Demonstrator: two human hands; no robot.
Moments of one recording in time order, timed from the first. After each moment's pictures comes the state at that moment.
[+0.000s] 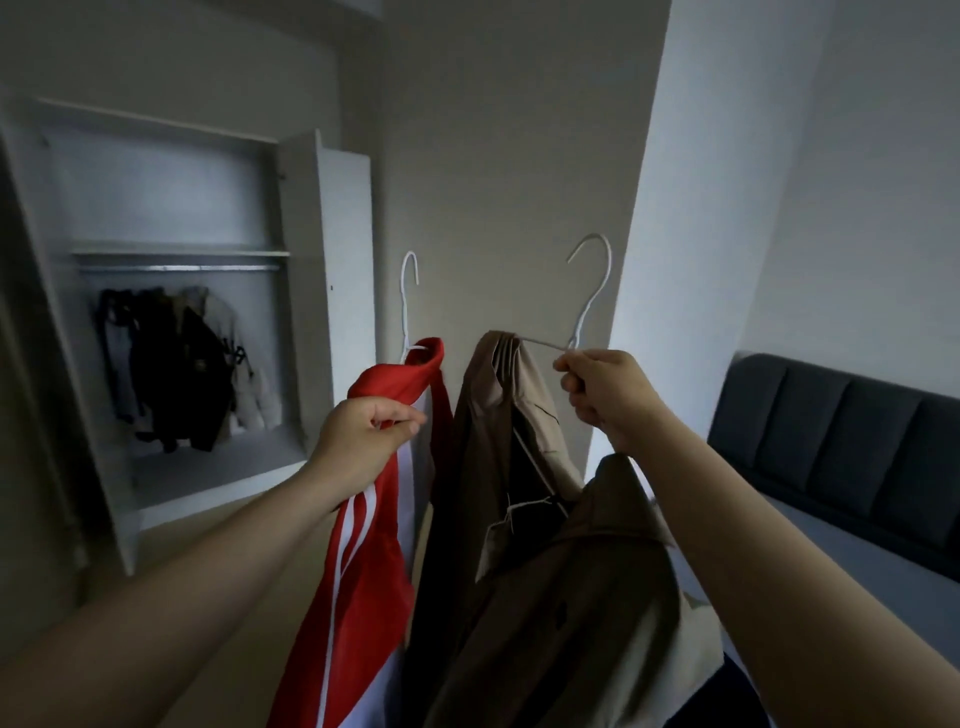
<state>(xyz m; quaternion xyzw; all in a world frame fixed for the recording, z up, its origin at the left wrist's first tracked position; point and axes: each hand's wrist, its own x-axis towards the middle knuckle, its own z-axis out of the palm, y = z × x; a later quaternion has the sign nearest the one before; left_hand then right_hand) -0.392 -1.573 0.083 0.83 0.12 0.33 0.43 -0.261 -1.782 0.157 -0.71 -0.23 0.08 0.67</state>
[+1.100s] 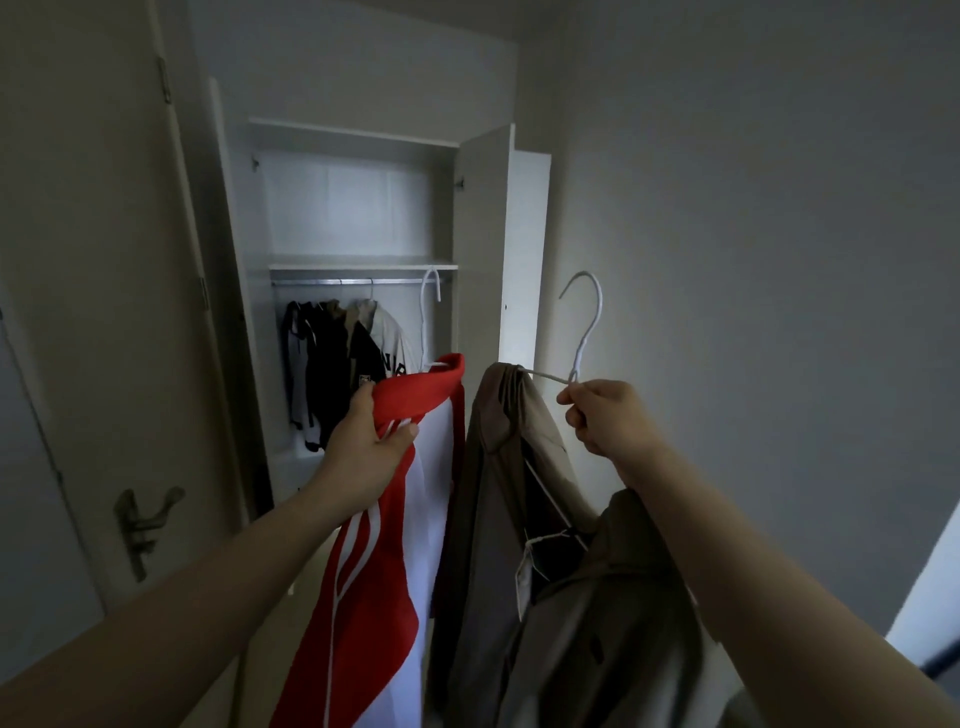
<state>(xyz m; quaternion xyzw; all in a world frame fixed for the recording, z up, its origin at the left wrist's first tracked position) -0.416 -1.151 0.084 0.78 0.32 0.41 0.35 -0.214 -1.291 0.127 -0.70 -0.36 0.16 0.60</state>
